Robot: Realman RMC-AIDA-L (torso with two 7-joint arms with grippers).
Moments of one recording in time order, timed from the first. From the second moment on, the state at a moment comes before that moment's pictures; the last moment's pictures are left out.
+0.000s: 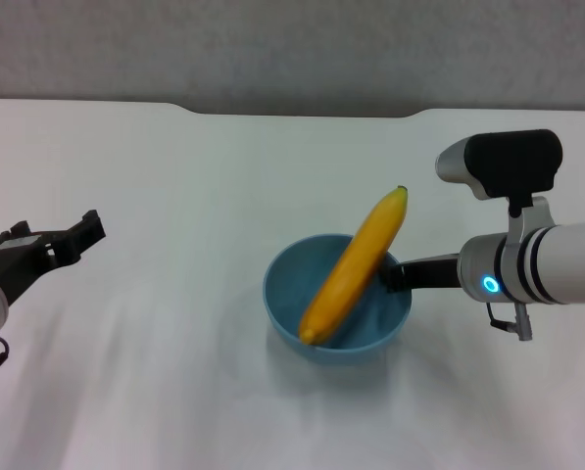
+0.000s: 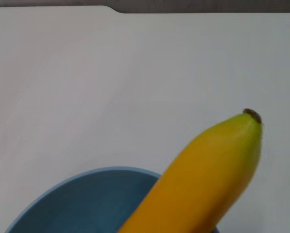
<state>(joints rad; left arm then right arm) 0.06 -2.03 -1.30 -1.53 0.01 0.26 2.59 0.62 2.01 -1.82 -0.87 0.88 0.62 -0.17</state>
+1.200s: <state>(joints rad) 0.07 -2.03 -1.31 -1.52 0.01 0.26 2.59 0.52 2.01 -1.84 -0.96 0.87 0.56 -0.20</state>
